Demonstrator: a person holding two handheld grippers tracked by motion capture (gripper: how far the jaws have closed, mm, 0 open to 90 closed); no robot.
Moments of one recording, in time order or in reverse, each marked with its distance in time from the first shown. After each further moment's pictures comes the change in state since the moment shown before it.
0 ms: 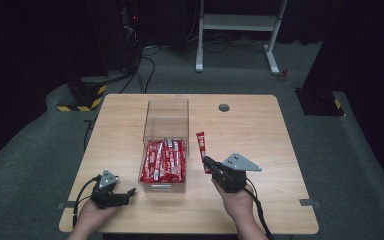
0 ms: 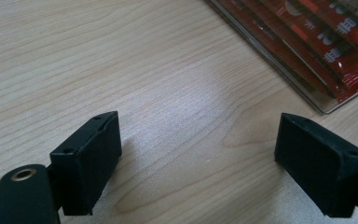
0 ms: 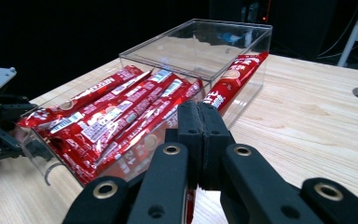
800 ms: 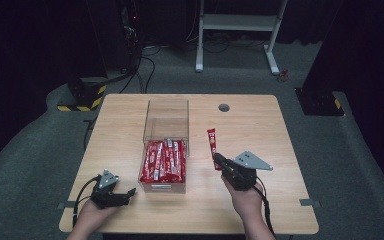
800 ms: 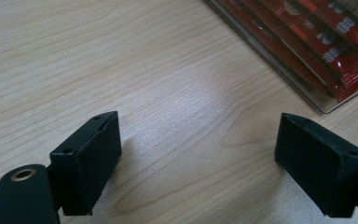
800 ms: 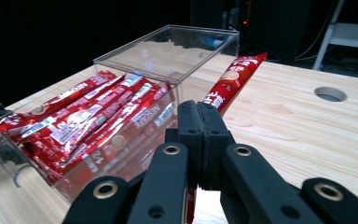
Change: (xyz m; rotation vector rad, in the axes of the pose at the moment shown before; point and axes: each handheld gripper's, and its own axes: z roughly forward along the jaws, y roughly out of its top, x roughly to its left) left arm 0.000 0.000 0.000 0.000 -0.001 0.005; right arm -0.020 0.002 -0.015 -0.014 -0.062 0.013
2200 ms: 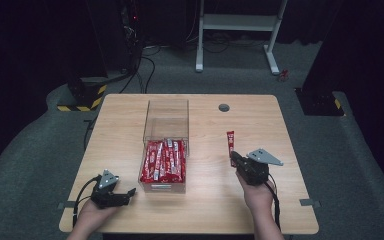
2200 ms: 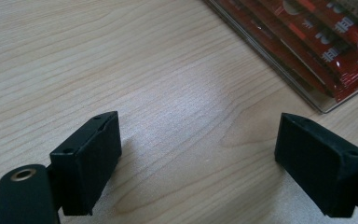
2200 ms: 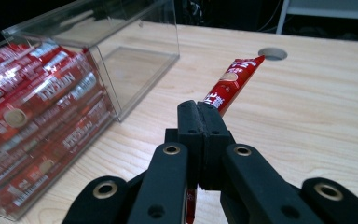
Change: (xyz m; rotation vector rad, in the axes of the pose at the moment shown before) left arm 0.000 0.000 0.000 0.000 -0.003 0.001; right arm -0.048 -0.025 0.006 0.083 -0.137 0.065
